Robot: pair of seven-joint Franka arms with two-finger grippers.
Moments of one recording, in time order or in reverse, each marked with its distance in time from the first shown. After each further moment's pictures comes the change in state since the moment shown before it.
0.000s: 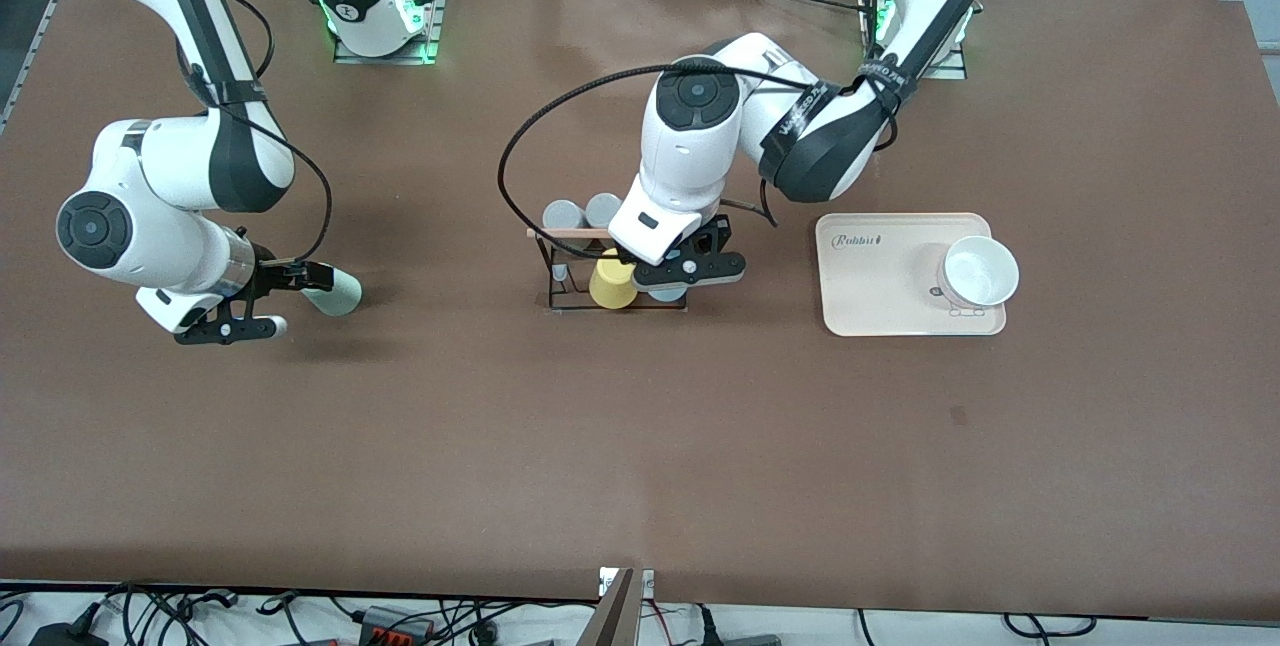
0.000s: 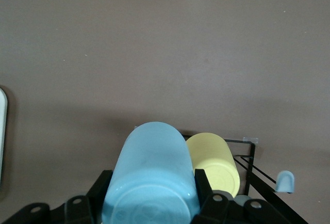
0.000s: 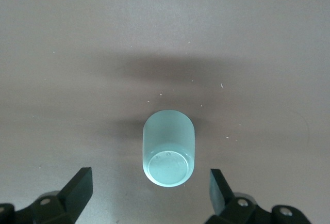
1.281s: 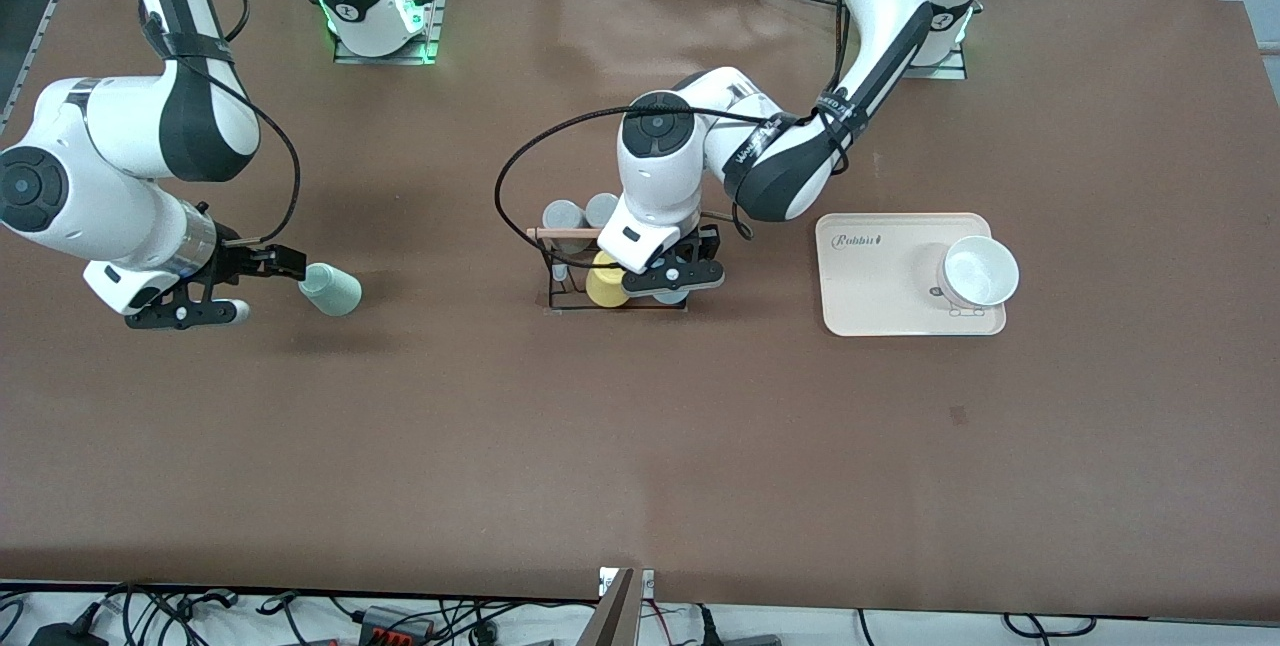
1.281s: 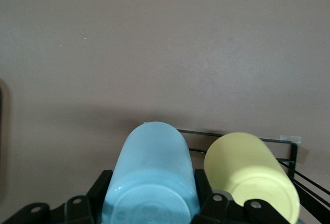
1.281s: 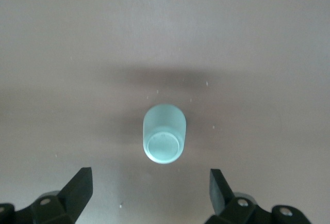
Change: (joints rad) left arm -0.036 0.063 0.010 -0.046 0.087 0.021 -0.048; right arm -0.007 -0.091 -0.006 0.030 0.000 -0.105 0.001
